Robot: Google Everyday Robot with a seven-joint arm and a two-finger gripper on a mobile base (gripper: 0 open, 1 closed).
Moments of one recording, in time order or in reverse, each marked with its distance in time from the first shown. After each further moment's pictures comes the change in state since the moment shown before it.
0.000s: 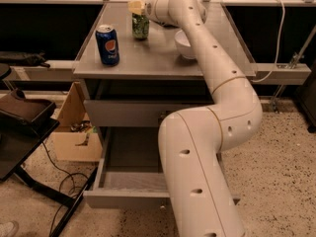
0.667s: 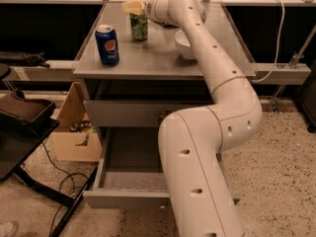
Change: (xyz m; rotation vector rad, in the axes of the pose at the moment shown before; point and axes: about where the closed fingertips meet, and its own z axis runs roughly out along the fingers) arm 0.000 0.000 0.000 0.000 0.000 0.000
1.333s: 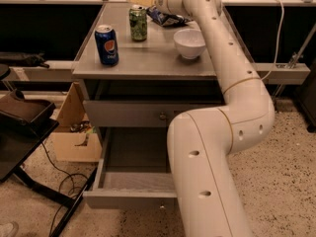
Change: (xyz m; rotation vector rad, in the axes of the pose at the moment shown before) arm -0.030 -0.008 -0.037 -0.019 -0.023 0.035
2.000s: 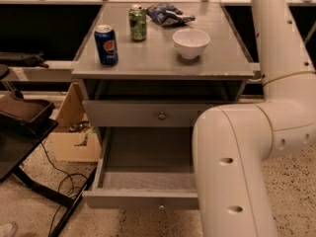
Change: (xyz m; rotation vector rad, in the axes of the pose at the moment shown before) arm -0.081 0.032 -0.134 -0.118 0.035 -0.183
